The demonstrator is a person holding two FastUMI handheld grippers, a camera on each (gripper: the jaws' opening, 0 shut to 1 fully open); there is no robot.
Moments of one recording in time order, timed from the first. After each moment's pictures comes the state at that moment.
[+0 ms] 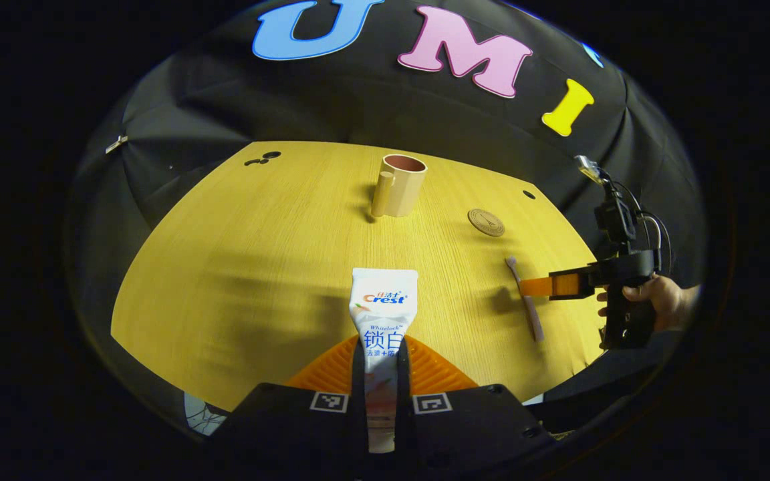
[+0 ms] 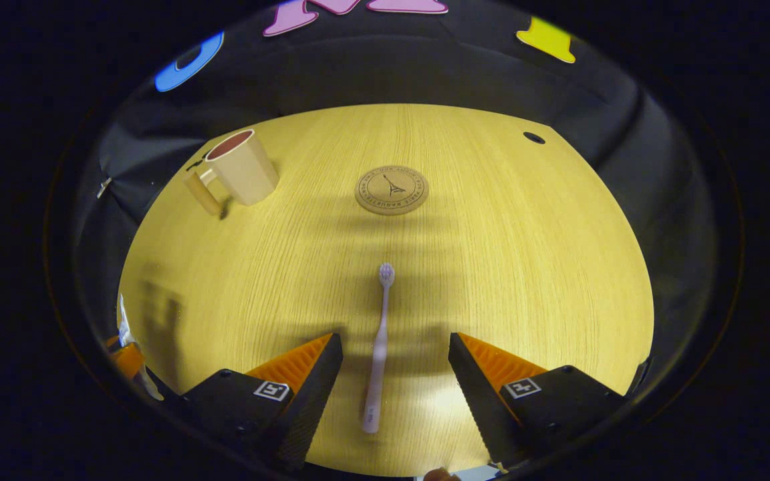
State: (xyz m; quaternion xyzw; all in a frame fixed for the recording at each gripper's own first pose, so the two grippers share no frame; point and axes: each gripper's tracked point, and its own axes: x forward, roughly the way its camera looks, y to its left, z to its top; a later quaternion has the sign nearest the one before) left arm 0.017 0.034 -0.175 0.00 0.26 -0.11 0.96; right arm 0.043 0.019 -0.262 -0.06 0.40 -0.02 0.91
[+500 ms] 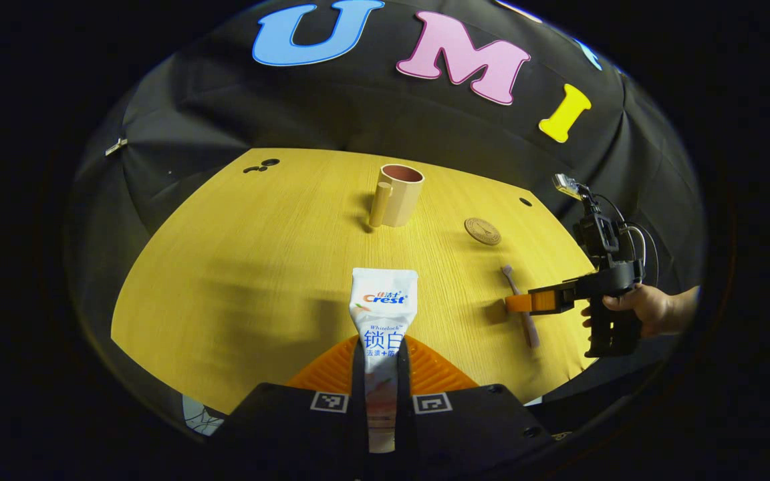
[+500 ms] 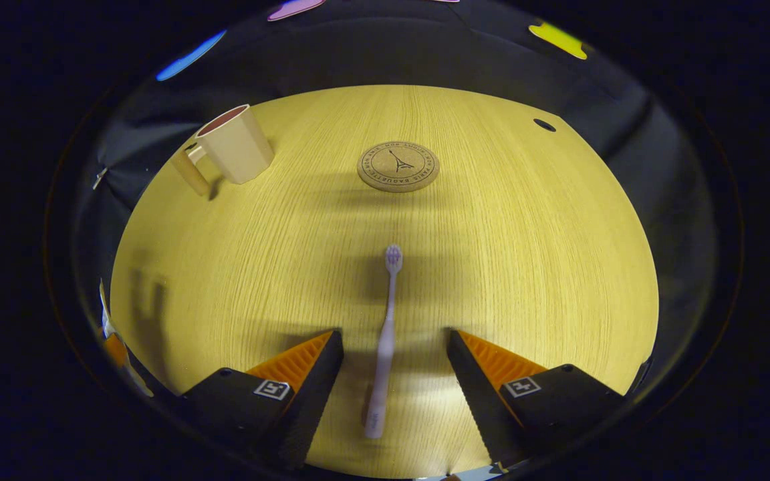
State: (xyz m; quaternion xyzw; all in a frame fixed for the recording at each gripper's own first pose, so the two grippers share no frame) left arm 0.022 0.034 -0.165 -0.01 0.24 -0.12 0.96; right arm 0.044 0.020 -0.280 -0.06 0.43 -0.03 0.90
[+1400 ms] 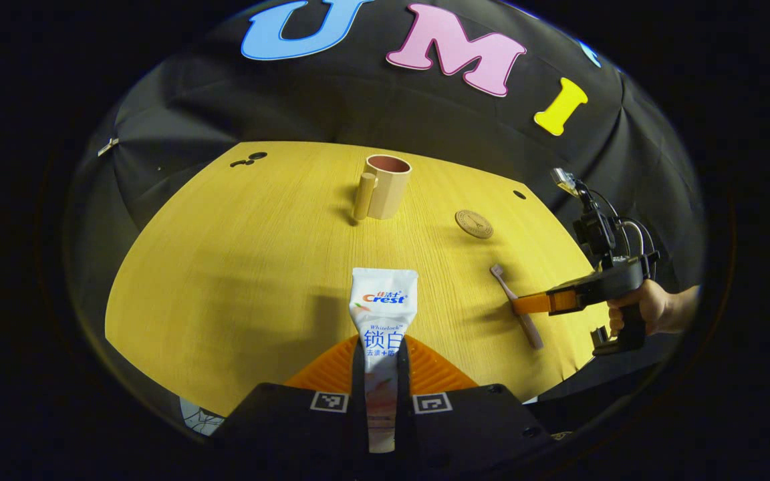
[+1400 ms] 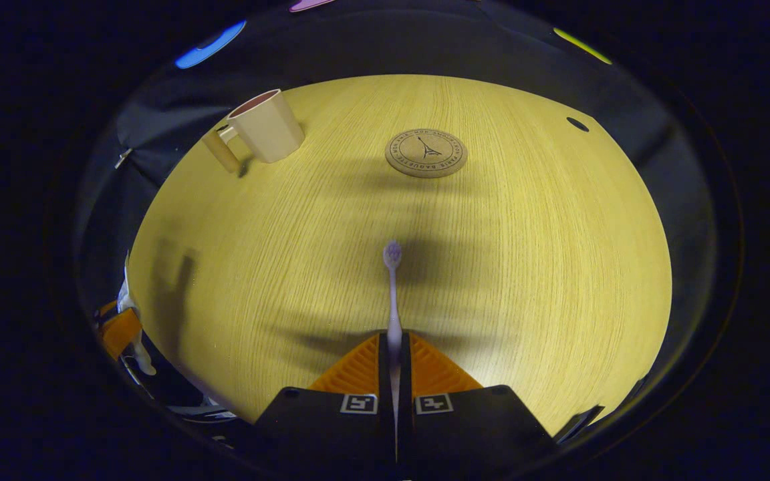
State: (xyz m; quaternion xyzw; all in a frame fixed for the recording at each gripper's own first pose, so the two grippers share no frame) left arm 0.030 0.011 -0.167 -0.01 0.25 -0.13 0.96; right arm 0.027 0.024 -0.279 -0.06 0.45 0.05 0.89
